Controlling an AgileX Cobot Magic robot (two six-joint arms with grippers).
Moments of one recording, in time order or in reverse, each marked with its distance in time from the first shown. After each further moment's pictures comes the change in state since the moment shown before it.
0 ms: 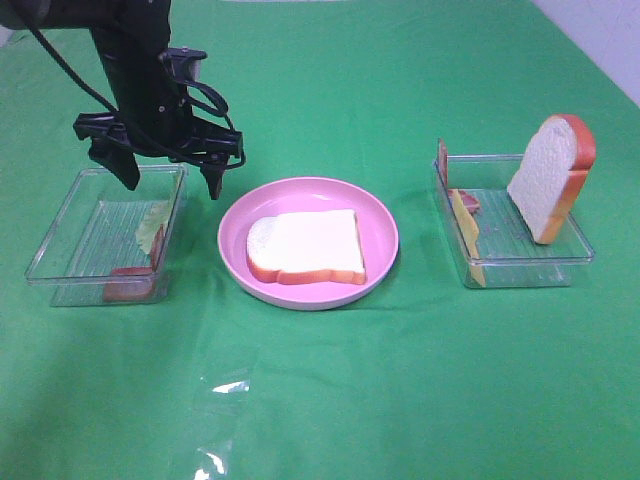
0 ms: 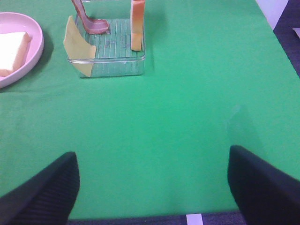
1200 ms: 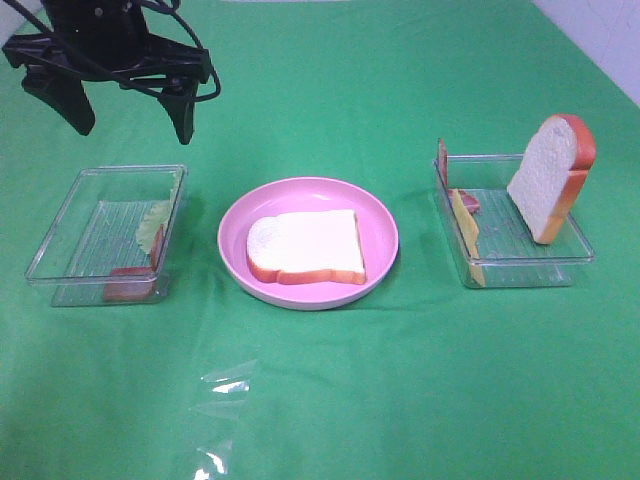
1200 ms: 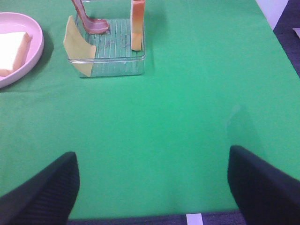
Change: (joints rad) left arm 0.002 -0.230 0.001 -0.042 0.202 0.045; right arm 0.000 0.000 0.000 0.000 0.000 0.000
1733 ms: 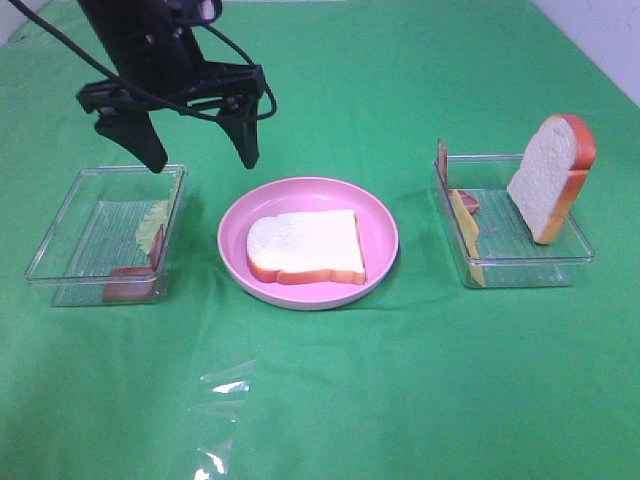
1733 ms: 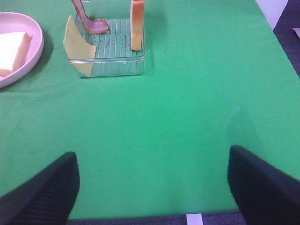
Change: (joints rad) left arm -0.020 0.050 0.000 -0.272 -0.015 0.112; right arm 0.000 0.000 0.000 0.000 0.000 0.000
